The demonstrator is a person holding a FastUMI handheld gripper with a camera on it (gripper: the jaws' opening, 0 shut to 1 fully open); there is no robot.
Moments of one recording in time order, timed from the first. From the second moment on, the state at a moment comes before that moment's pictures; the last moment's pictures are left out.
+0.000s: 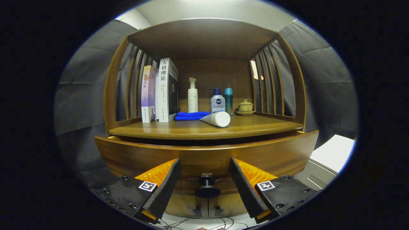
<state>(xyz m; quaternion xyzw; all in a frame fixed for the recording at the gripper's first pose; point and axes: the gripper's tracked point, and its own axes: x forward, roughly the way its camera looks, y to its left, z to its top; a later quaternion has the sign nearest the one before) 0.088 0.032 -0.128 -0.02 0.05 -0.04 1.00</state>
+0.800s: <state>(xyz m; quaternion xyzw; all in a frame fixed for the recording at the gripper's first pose) 0.117 0.023 -0.122 -0.02 0.07 -0.04 1.00</state>
